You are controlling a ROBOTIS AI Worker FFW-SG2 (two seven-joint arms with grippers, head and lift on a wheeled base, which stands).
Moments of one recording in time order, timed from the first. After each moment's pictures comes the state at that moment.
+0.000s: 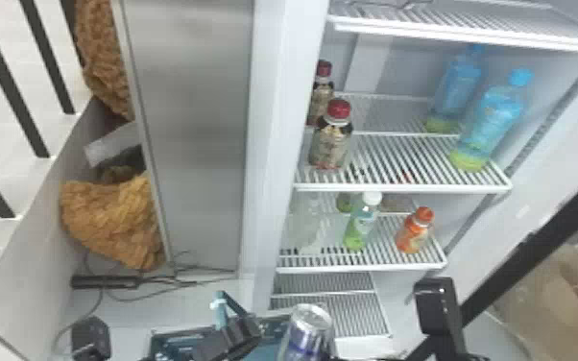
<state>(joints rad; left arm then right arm) 0.31 0.09 0.10 -1.68 1.28 1.22 -0.66 0.57 -0.18 -0.10 -2.61 -0.46 1.36 0.45</state>
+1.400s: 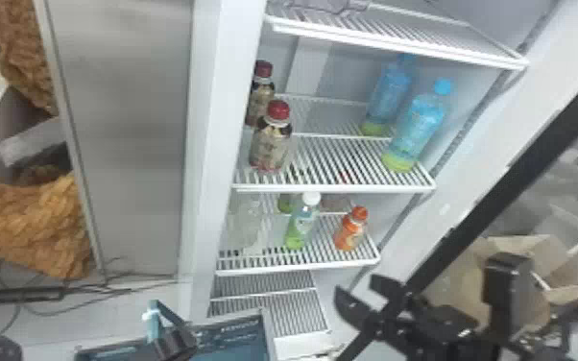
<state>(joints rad) 0.31 0.09 0.10 -1.68 1.27 1.23 -0.67 0.74 -0.09 -0.45 -2.64 -0.29 0.89 0.51</state>
